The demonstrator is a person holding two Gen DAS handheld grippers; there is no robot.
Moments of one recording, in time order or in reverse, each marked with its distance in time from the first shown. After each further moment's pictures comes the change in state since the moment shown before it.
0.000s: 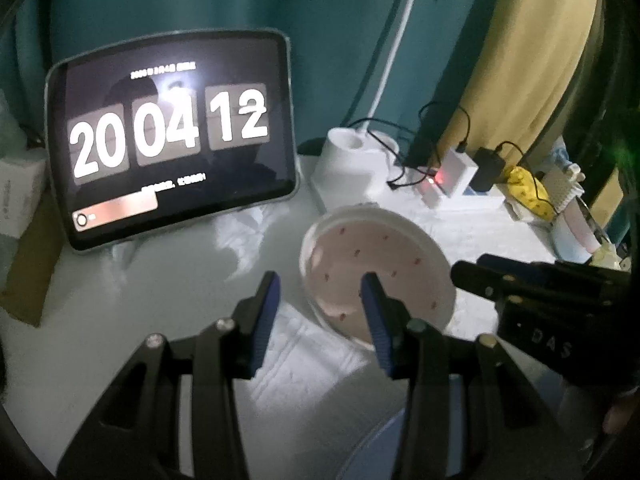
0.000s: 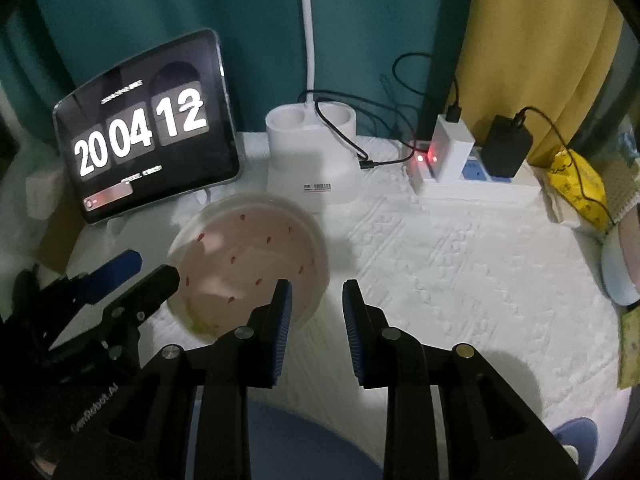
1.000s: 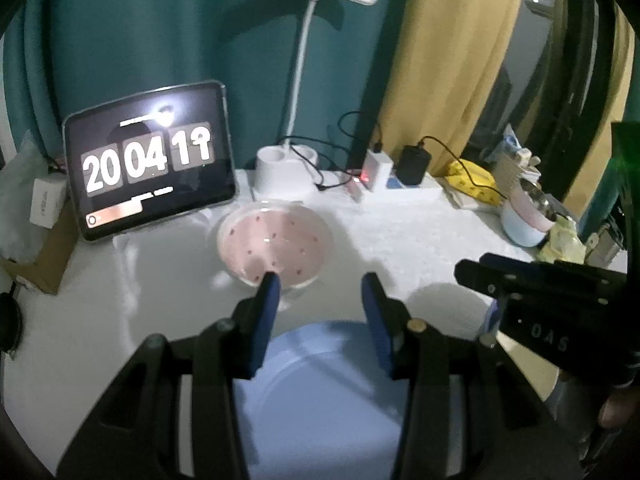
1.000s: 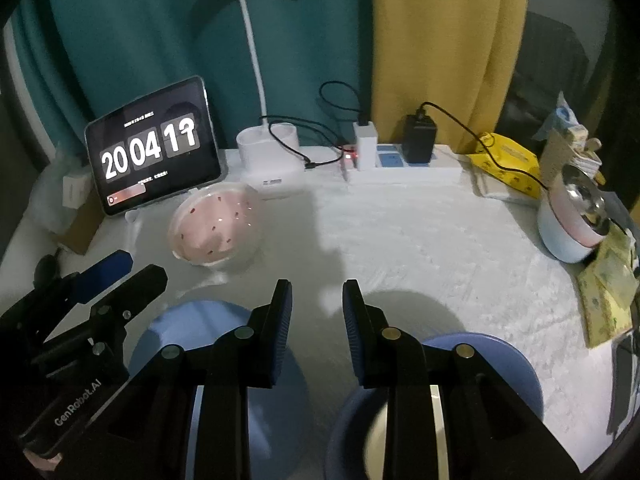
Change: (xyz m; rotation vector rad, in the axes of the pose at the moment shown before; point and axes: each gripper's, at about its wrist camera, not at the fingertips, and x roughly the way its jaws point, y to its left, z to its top) left arm -0.086 -0.086 -0.029 0.066 -0.066 -0.006; right arm -0.105 -0.060 -0.066 0.028 -0.102 -0.007
